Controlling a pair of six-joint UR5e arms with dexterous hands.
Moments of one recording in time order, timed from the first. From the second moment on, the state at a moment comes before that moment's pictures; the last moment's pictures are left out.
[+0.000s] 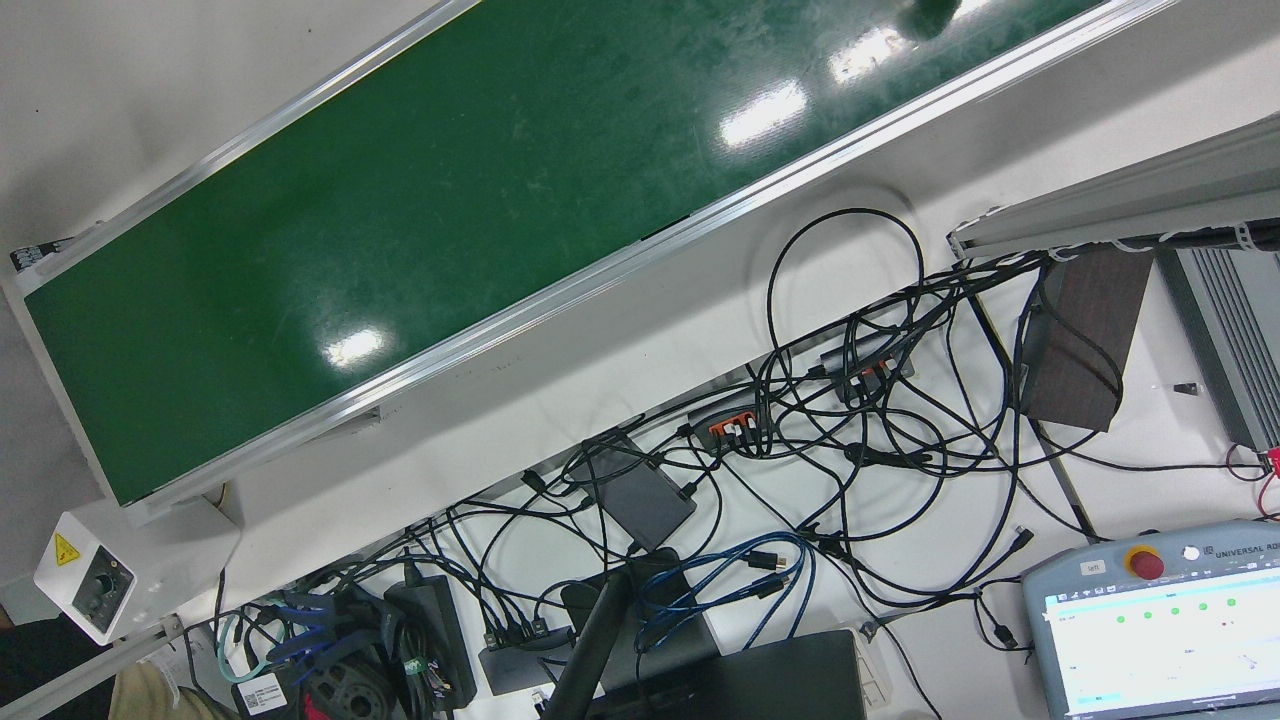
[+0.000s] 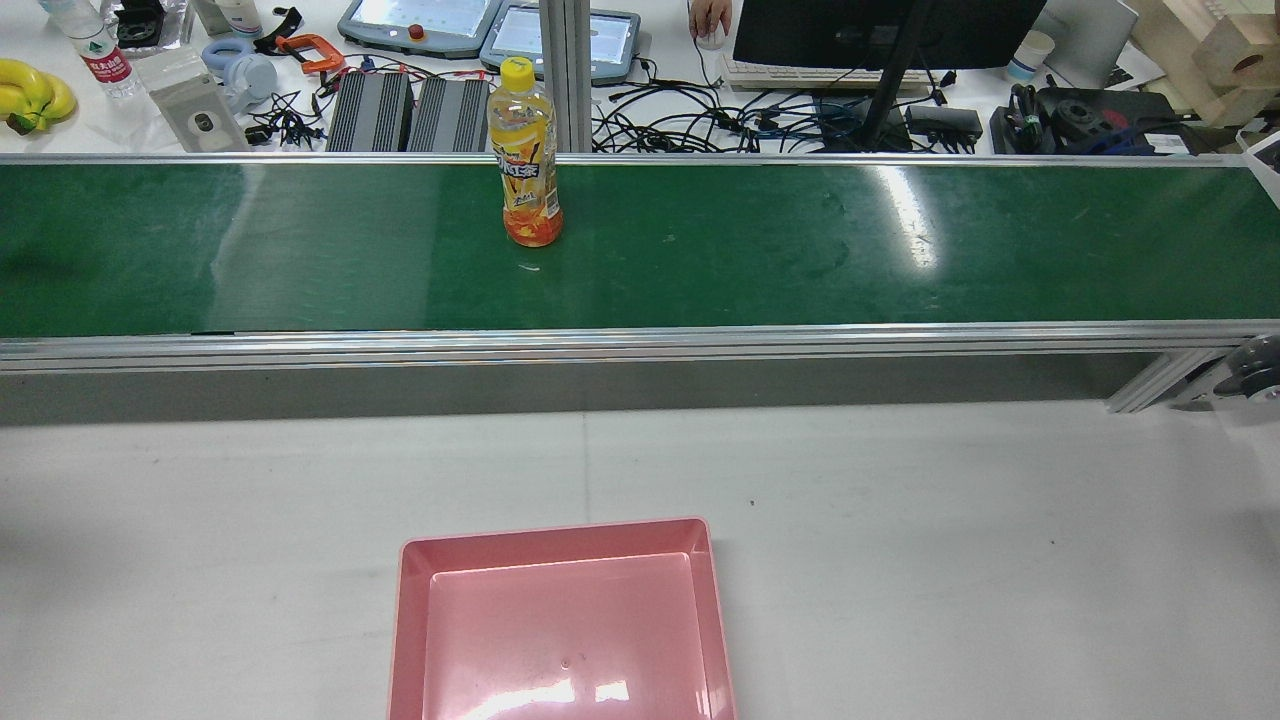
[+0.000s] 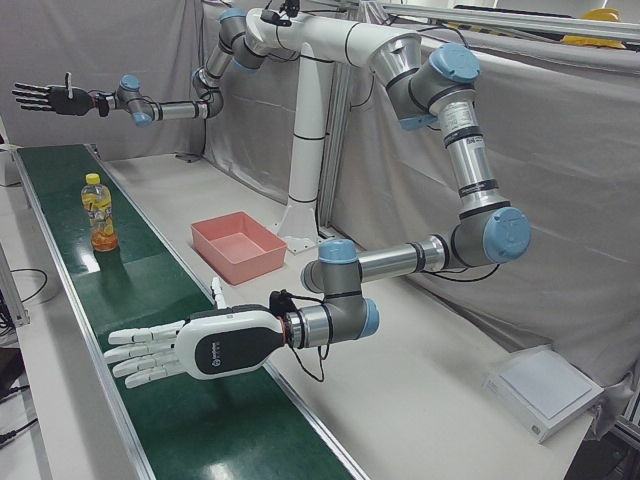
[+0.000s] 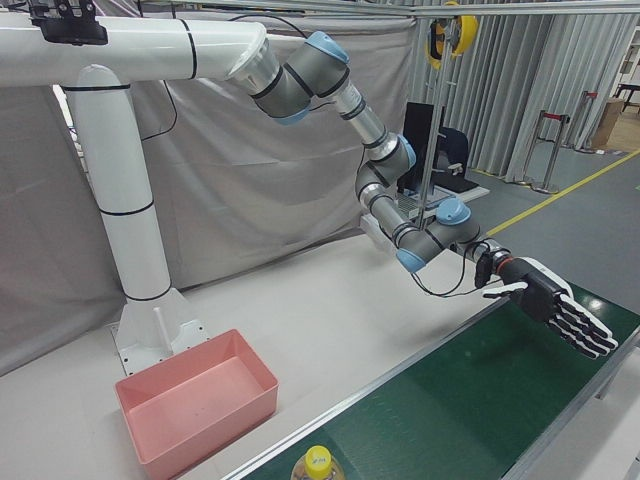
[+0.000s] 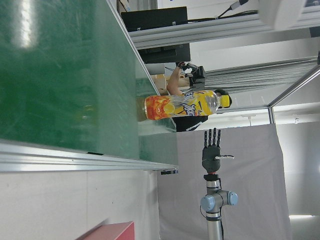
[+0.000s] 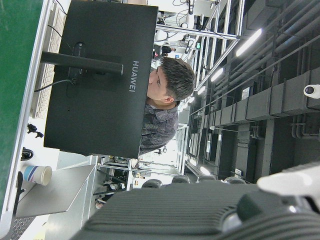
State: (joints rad) left arm -1.28 -1.73 -1.58 -0.08 1.51 0.20; right arm 1.53 -1.55 1.61 -3.11 -1.57 -0.10
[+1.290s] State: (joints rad) left arm -1.27 -1.73 -1.58 -0.09 1.51 0.21; right arm 1.53 -1.55 1.61 -3.11 -1.57 -0.11
